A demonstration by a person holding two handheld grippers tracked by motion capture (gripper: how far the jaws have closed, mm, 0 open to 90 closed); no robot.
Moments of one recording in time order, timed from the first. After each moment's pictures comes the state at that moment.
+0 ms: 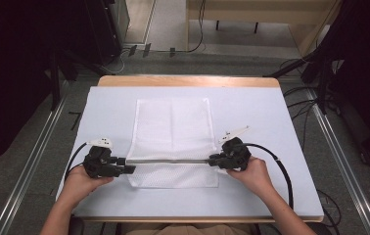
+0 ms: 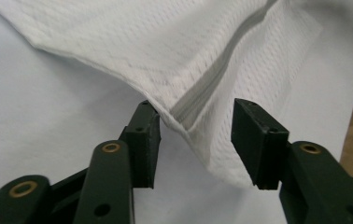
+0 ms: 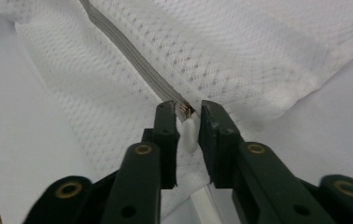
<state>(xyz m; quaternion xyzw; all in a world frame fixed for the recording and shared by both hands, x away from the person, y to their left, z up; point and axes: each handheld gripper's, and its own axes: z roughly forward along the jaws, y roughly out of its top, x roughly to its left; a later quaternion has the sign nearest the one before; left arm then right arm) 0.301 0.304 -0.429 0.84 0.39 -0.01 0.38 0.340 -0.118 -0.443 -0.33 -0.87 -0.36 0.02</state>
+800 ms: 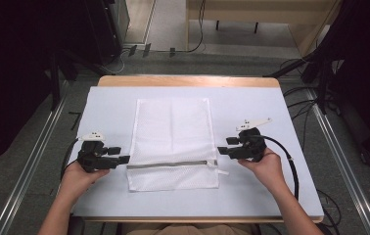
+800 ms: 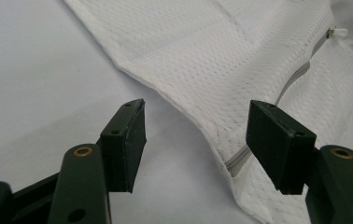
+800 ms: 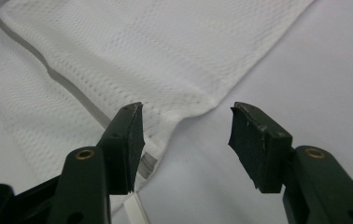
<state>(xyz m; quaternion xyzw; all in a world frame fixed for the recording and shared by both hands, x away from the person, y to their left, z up) 0.312 0.321 -0.430 0.81 0.45 0.04 0.38 0.357 -0.161 -0.428 -0.37 -0.84 -0.40 -0.04</state>
